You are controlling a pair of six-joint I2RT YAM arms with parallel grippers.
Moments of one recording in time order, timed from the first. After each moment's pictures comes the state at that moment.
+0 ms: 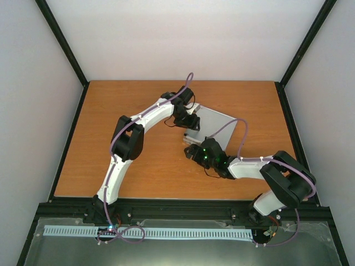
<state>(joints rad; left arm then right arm) -0.62 2.36 2.06 -0.95 0.36 -0.22 0.74 1.50 0.50 0.31 -0.05 1.07</state>
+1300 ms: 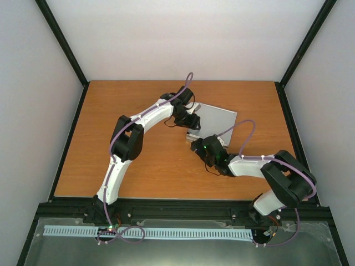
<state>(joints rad) -0.62 2.34 2.02 -0.88 0.36 -0.22 0.71 1.51 0.53 0.27 0.12 1.26</state>
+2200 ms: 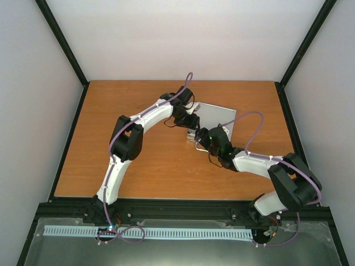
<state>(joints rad) -0.62 2.33 2.01 -0.88 0.37 -0.22 0.62 1.45 0.59 0.26 0.15 1.11</state>
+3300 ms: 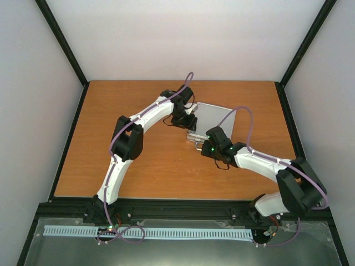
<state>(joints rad) -0.62 2.35 2.11 -1.05 0.30 -0.21 0.63 1.37 0.70 -0.23 0.05 0.80</state>
